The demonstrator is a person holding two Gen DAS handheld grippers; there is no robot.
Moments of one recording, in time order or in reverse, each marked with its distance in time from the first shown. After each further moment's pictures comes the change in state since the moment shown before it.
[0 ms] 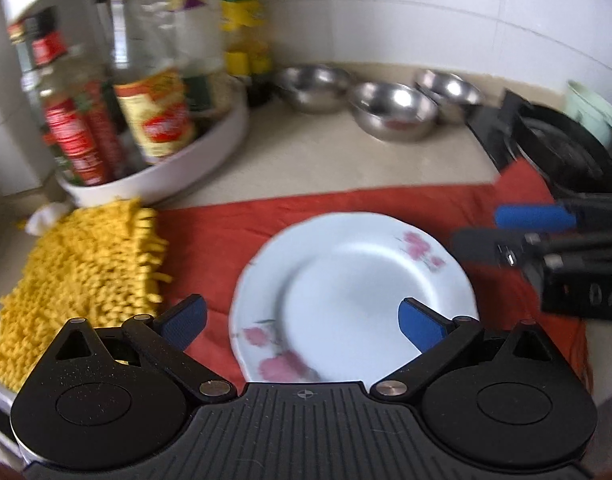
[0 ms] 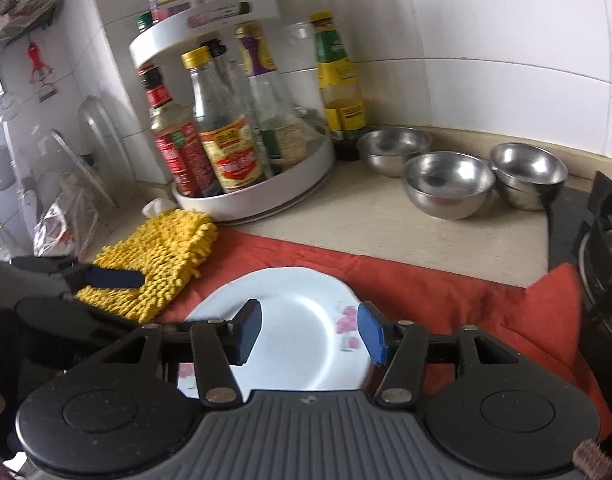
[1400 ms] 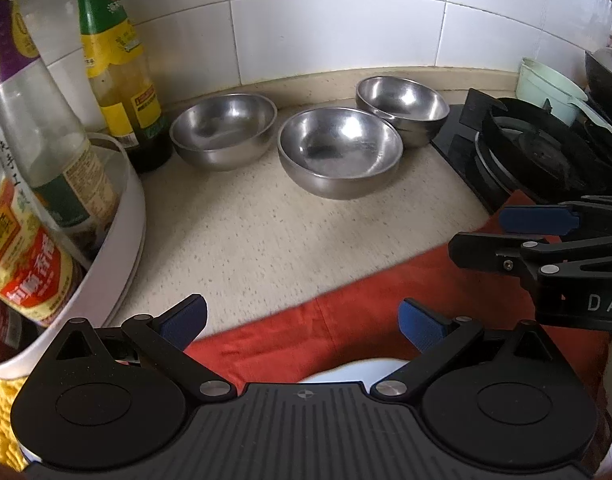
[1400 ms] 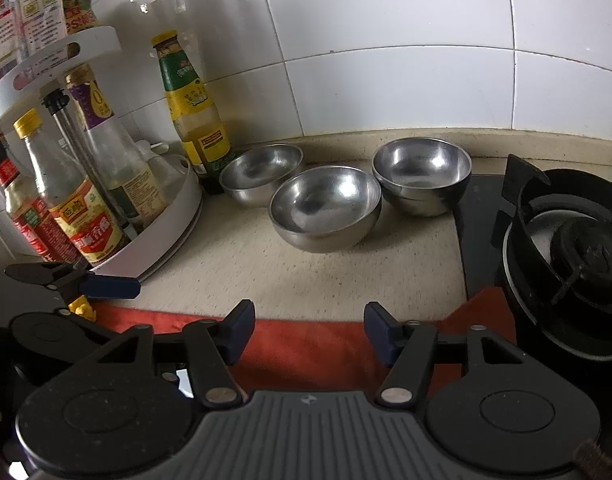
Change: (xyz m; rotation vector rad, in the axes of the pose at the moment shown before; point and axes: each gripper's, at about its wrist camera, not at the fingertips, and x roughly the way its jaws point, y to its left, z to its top) left arm 0.098 0.002 0.104 0.220 0.005 -0.206; right arm 0.049 -0.050 0.047 0.201 -0.013 -0.272
